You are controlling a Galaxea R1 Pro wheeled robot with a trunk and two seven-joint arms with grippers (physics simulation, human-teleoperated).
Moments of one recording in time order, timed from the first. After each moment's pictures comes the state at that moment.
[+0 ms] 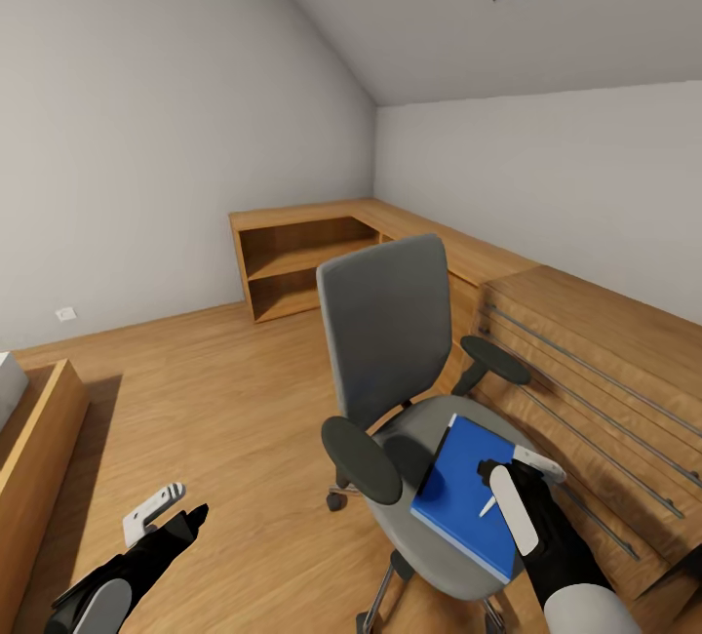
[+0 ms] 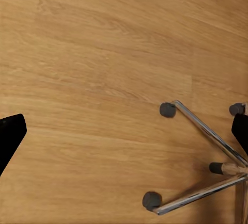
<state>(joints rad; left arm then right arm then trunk) -0.02 0.13 0.01 -1.56 0.87 0.49 0.53 -0.50 0.01 -0.10 -0.97 -0.43 0.56 -0.63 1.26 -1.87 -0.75</state>
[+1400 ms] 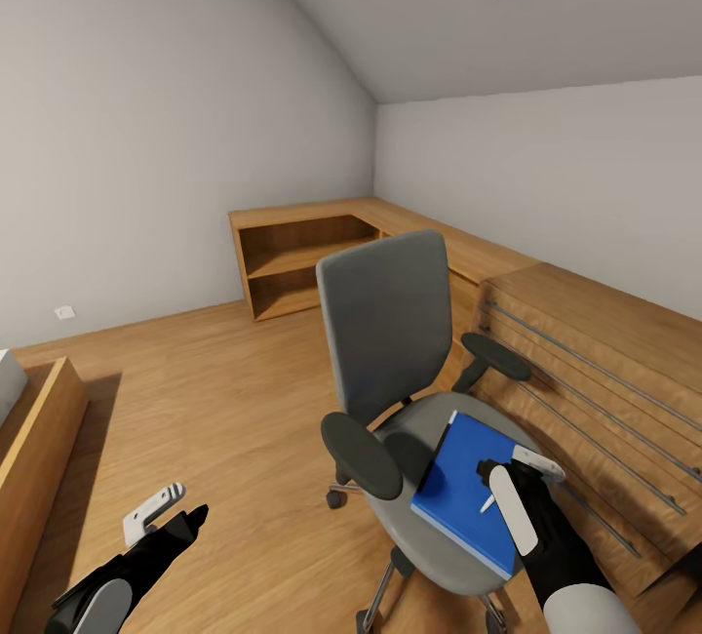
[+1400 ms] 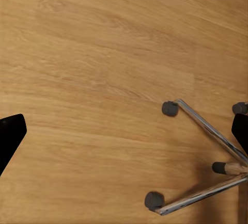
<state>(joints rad) -0.02 0.13 0.01 -1.56 0.87 0.49 0.53 -0.50 0.01 -0.10 -0.97 -0.43 0.56 -0.63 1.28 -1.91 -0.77</state>
